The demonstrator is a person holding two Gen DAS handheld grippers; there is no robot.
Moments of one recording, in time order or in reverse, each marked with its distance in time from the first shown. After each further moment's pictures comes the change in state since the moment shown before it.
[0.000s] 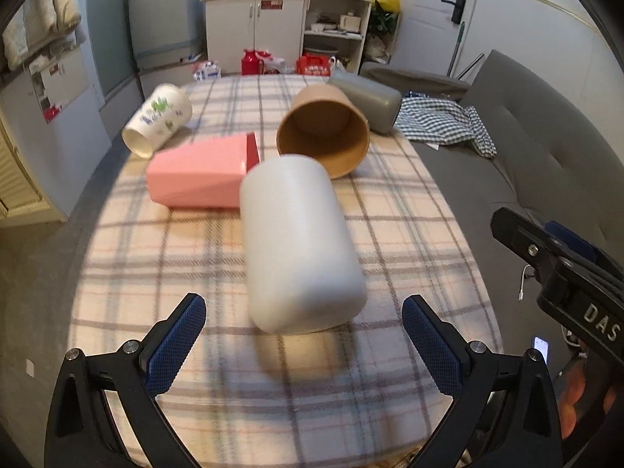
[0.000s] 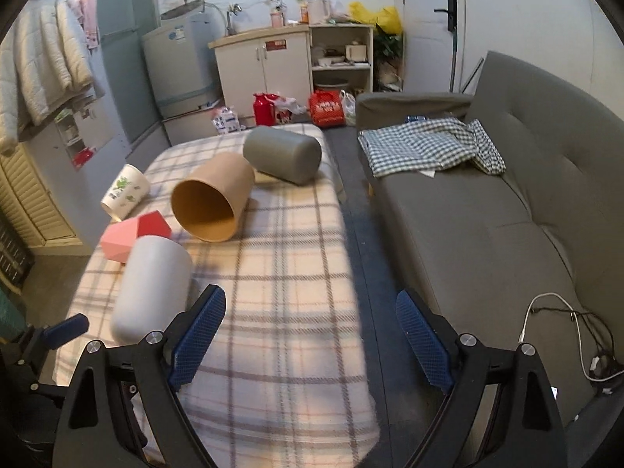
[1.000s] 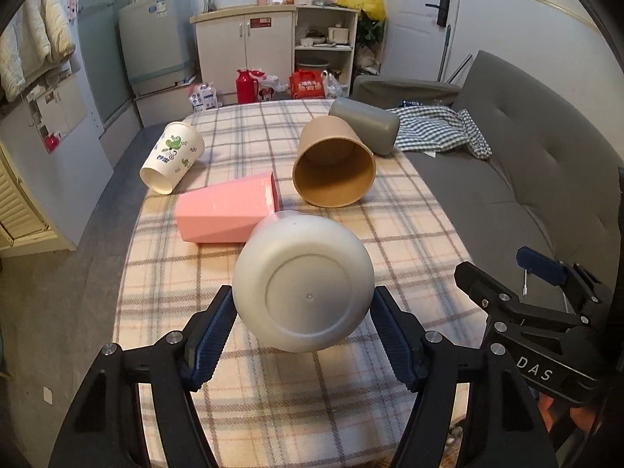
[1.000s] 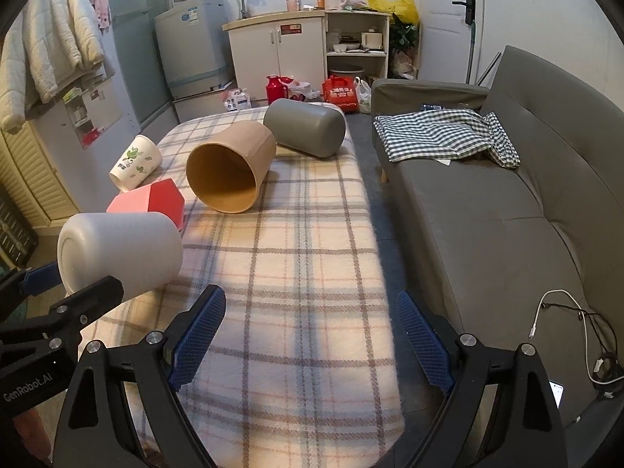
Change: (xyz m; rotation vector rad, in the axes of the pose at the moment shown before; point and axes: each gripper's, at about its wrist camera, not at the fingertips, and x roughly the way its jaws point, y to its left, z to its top) left arm -0.030 0.015 0.016 0.090 -0.057 0.027; right arm 0.010 0.026 -0.015 -0.043 0.042 0.030
